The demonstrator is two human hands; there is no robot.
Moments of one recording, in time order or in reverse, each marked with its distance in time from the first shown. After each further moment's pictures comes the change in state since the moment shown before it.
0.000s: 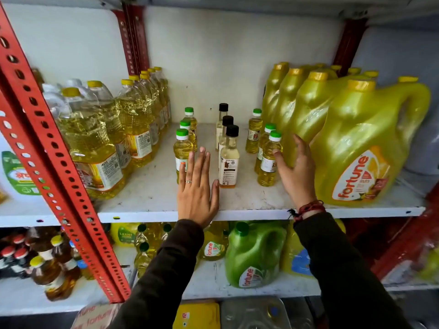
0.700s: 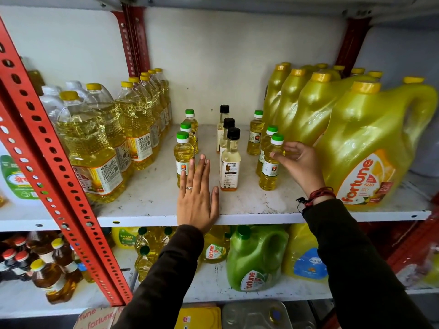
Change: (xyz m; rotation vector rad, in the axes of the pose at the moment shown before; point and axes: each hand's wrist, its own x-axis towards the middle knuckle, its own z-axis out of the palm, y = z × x) left_hand -0.004 -0.009 0.013 0.107 -0.073 -0.045; right_hand 0.042 0.023 0.002 0.118 -0.154 0.197
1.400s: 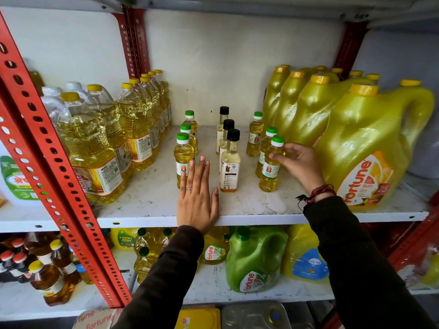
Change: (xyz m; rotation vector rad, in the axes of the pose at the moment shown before) left_hand -0.001 -0.001 0.000 -0.013 -0.026 -0.001; right_hand 0.006 -0.003 0.000 0.030 -0.036 0.038
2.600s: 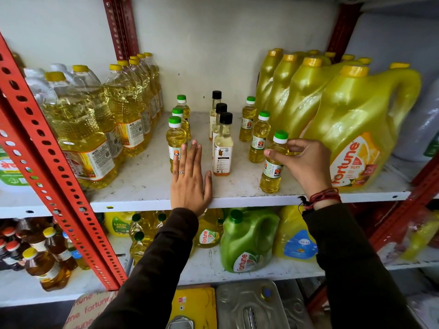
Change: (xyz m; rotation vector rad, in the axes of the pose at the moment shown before) left_hand 0.000 0.002 -0.004 0.024 -0.001 -0.020; right_hand -0.061 -0.011 -0.022 -0.156 0.190 -0.060
